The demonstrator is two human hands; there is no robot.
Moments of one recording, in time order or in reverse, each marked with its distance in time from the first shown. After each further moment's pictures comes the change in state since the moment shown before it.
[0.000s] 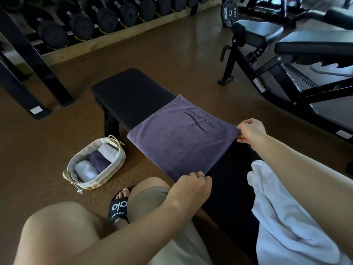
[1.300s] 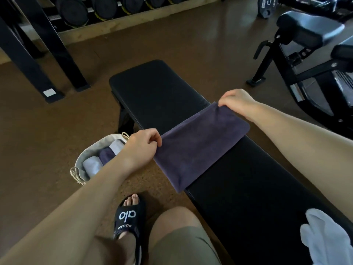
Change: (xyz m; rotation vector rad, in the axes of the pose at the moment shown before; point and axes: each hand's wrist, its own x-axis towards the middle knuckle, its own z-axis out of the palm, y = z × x) left_hand 0.000 -0.240 0.025 -0.930 0.280 -0.725; right_hand 0.043 -0.149 0.152 -0.519 -0.358 -0.492
